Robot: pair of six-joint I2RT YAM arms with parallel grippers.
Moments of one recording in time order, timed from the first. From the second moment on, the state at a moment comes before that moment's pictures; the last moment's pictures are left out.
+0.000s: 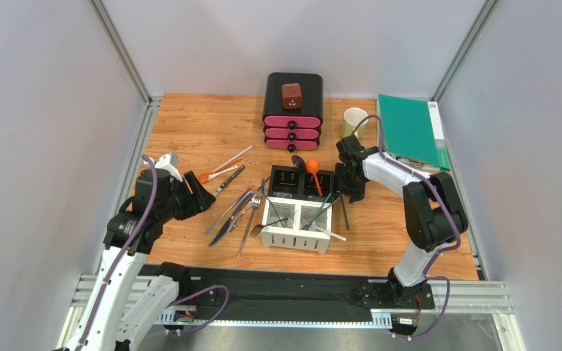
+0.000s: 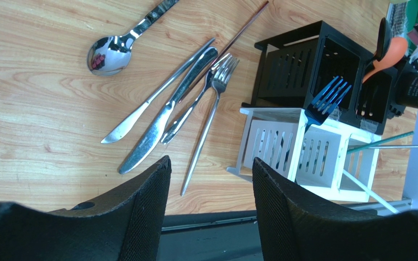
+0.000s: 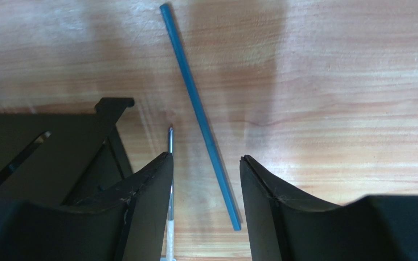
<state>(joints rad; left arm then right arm) -0.23 0.68 0.90 -0.90 0.09 -0.60 0.37 1.73 1.12 -0.69 0.04 0.54</state>
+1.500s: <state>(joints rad) -0.23 0.51 0.86 -0.96 0.15 -0.63 0.50 1.11 1.29 -0.83 0.18 0.63</state>
